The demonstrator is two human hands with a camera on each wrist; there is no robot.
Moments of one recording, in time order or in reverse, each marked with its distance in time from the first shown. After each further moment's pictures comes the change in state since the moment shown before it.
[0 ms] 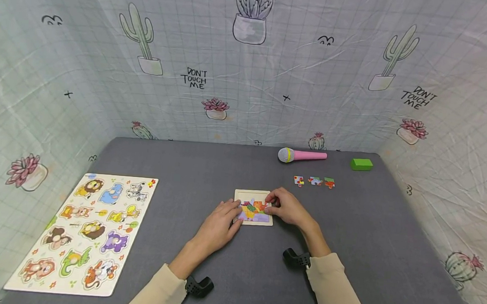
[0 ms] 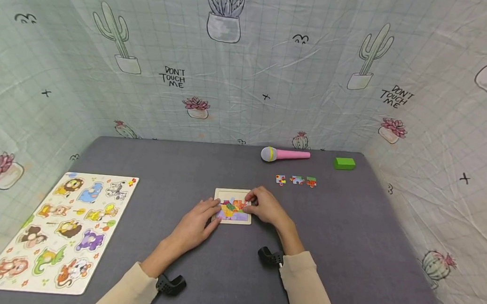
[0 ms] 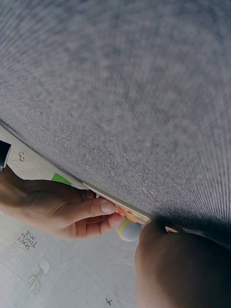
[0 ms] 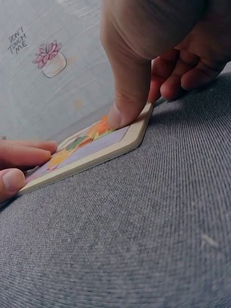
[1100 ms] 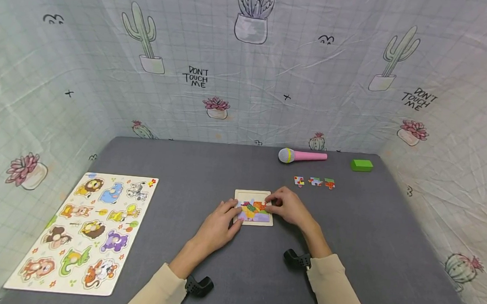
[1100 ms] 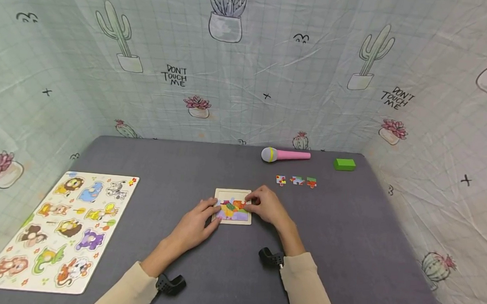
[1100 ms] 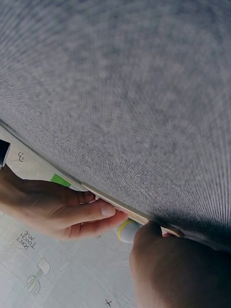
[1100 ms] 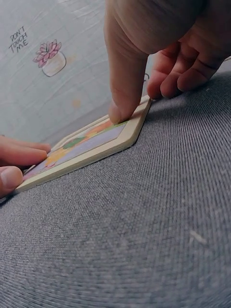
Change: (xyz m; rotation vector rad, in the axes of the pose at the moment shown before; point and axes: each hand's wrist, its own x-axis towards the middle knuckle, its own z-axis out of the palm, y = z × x) left_hand 0.001 0.000 -0.001 -0.037 -0.003 -0.044; right_hand -0.002 0.001 -0.002 -0.046 0.043 -0.006
